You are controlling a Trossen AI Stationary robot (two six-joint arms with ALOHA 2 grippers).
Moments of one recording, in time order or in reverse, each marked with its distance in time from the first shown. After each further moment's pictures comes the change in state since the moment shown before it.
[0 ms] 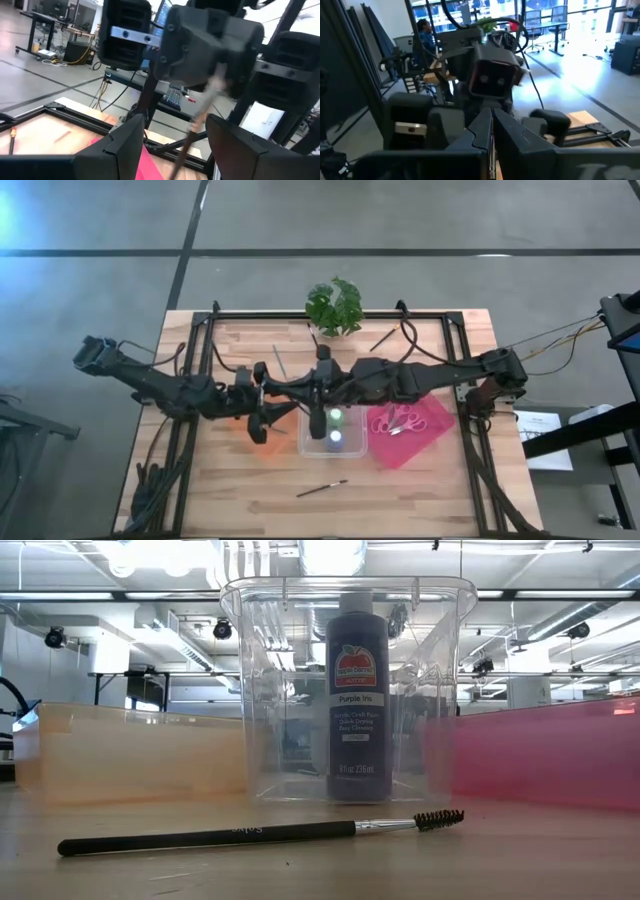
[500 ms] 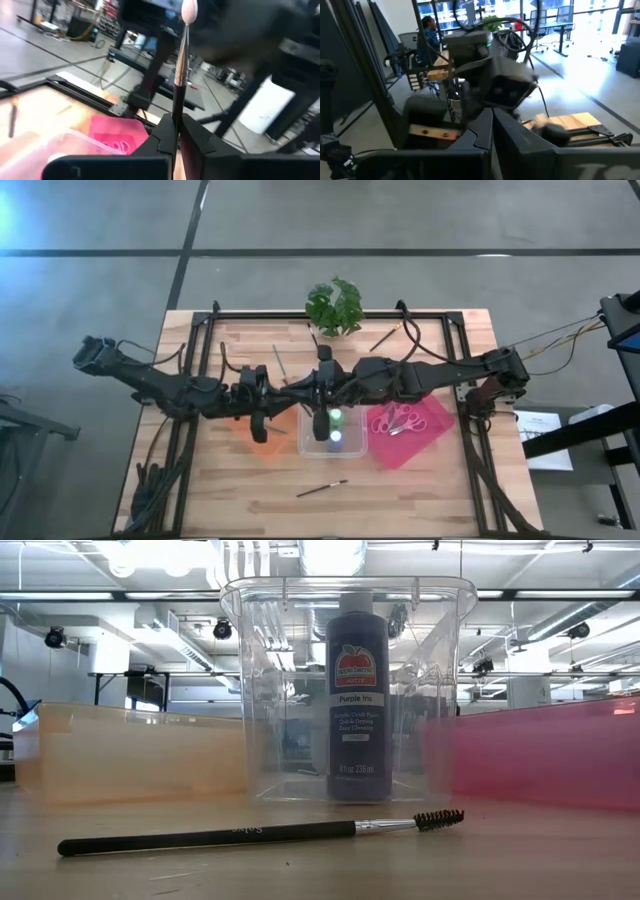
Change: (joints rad) left arm 0.002 -0.007 0.016 -0.128 0.005 -0.134; right arm 0.001 -0.015 0.003 -0.023 -0.023 -0.020
